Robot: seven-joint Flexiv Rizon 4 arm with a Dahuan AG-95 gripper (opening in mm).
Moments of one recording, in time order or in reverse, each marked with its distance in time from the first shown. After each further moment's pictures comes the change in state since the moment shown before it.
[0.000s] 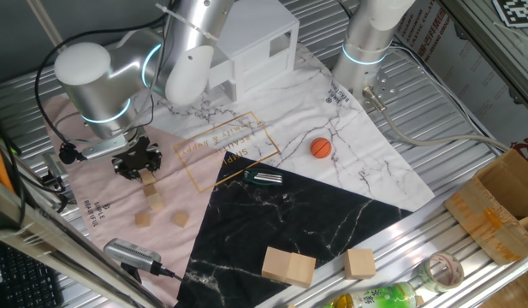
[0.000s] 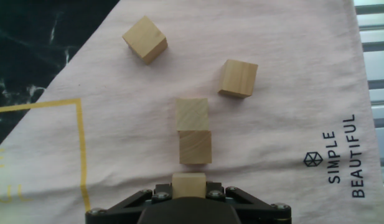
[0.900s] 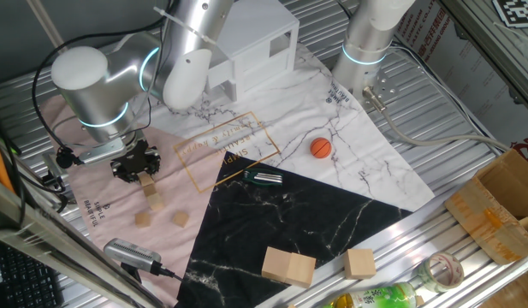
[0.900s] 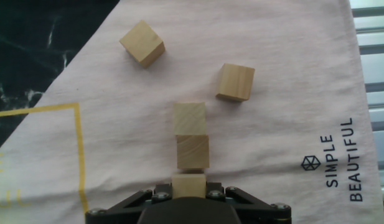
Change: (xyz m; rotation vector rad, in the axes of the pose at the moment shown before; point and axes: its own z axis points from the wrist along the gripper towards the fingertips) arm -0.006 -0.004 0.000 -0.003 0.002 0.006
